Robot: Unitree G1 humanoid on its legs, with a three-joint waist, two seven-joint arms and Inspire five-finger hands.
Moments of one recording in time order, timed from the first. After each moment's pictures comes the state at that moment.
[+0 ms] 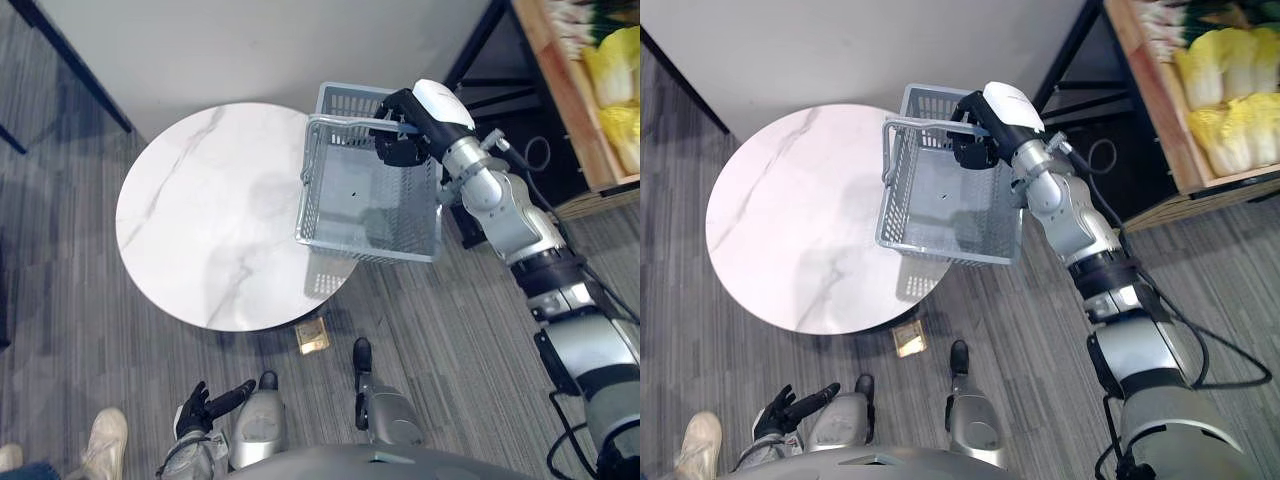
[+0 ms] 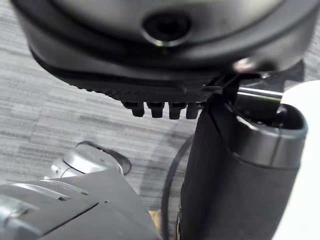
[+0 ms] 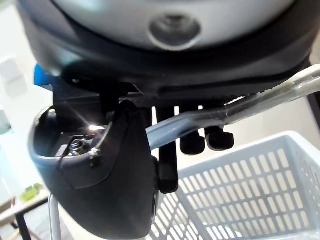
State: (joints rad) left arm 0.14 0.11 0.24 1.00 -0.26 -0.15 0.06; right arm -0.73 -0.60 0.30 0.33 -0.37 -0.09 0.03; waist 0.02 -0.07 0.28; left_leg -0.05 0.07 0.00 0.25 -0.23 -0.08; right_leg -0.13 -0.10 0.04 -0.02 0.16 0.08
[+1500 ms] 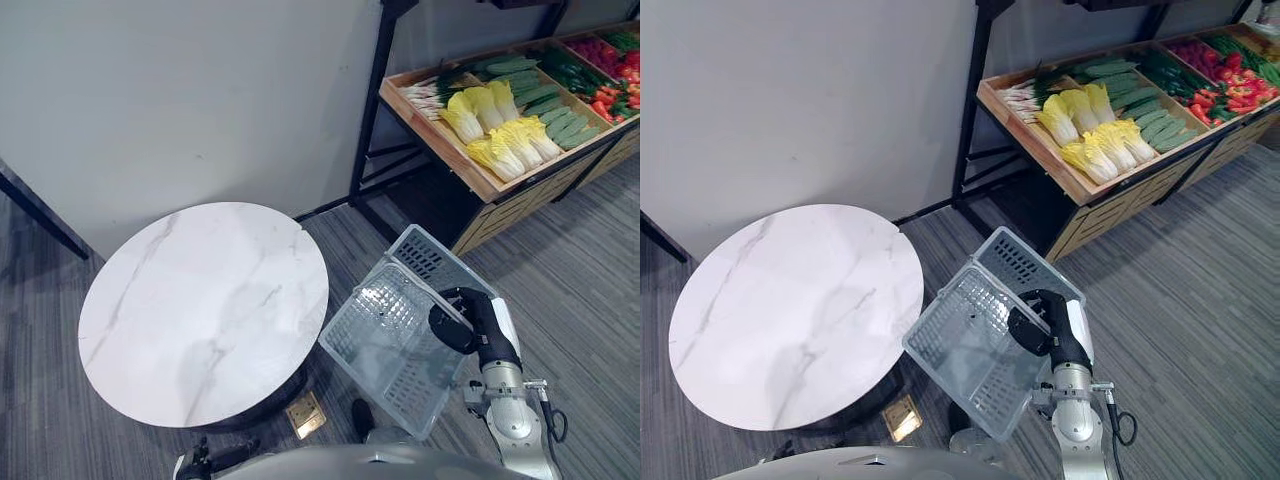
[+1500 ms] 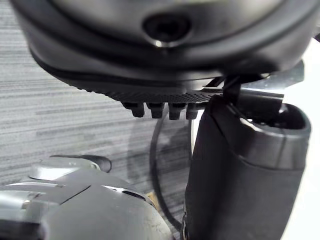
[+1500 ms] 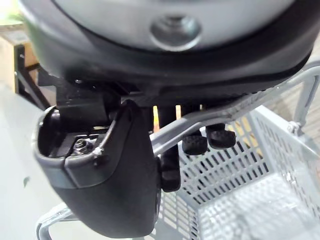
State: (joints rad) left arm 0.22 0.11 0.21 1.12 -0.11 -0.13 0.08; right arm 0.37 -0.15 -0.10 -0.02 -0.35 -0.11 -0.11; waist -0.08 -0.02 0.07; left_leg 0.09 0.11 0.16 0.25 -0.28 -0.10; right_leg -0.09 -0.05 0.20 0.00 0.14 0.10
